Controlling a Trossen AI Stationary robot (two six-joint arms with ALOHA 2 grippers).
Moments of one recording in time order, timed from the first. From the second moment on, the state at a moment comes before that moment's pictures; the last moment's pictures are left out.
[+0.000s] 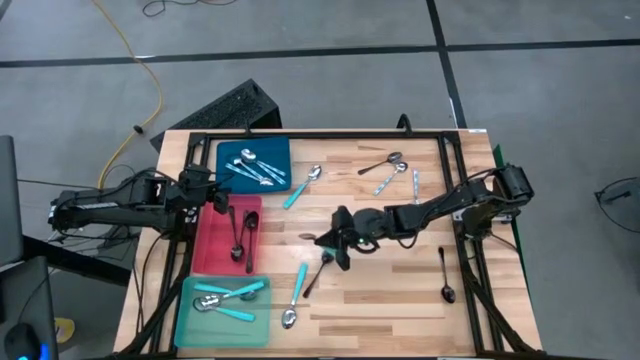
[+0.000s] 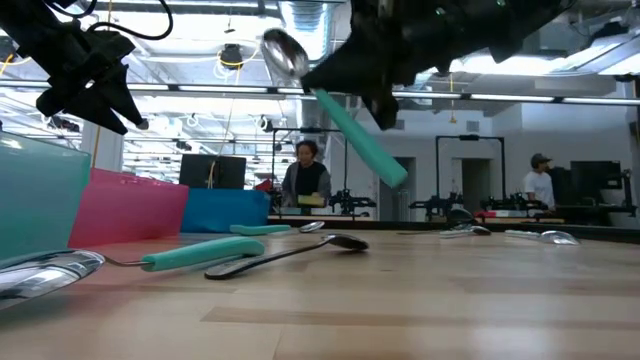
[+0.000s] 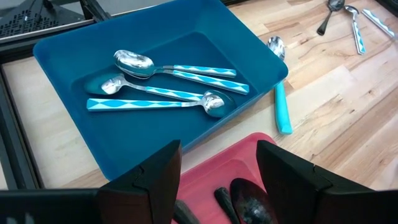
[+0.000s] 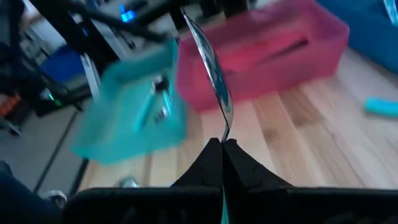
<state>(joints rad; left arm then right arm) 0.09 0.50 0.58 -0.96 -0.54 -0.83 0.17 1.66 0.90 0.43 0.06 0.46</state>
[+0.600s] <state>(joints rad) 0.09 0.50 0.58 -0.96 -0.54 -0.80 0.18 1.66 0.90 0.75 0.05 0.53</state>
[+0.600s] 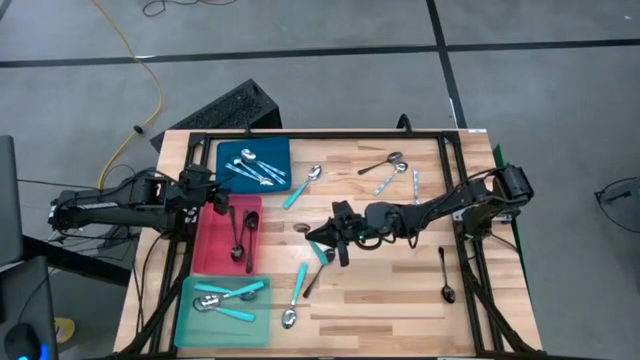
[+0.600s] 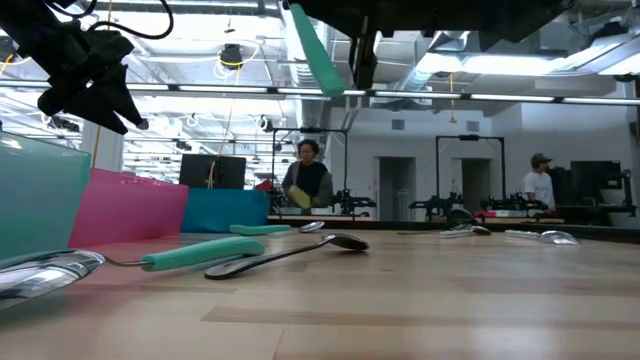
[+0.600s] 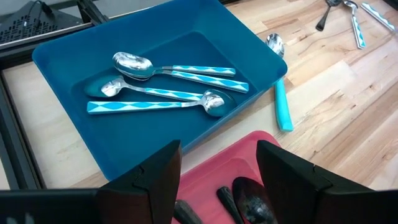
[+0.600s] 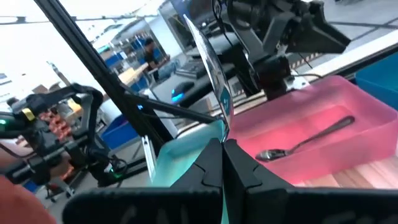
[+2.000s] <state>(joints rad) 0.09 0.50 0.58 -0.95 -0.47 -0.80 0.22 2.45 1.90 0.65 -0.37 0.58</state>
